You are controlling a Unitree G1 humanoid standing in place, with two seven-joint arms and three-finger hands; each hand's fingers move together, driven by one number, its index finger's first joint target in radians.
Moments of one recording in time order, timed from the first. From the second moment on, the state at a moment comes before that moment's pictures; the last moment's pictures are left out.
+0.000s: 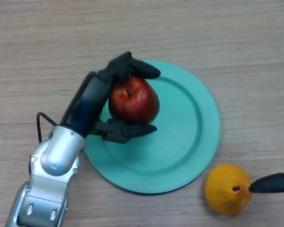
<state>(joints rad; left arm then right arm) -0.25 0.18 -0.15 -0.17 0.31 0.08 -0.18 0.18 -0.30 -0.19 -0.99 0.17 0.37 0.09</state>
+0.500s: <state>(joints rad) -0.26 0.18 -0.20 -0.09 0.26 0.05 -0.17 0.18 -0.24 -0.26 -0.99 0.16 0.37 0.14</state>
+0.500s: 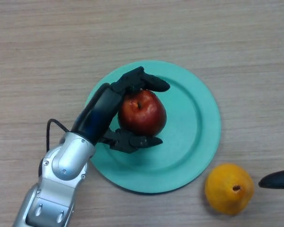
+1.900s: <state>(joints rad) -0.05 0.36 0.44 -0.75 -0.49 0.44 -0.19 0.02 -0.26 -0.14 -0.99 0.08 0.45 0.15</state>
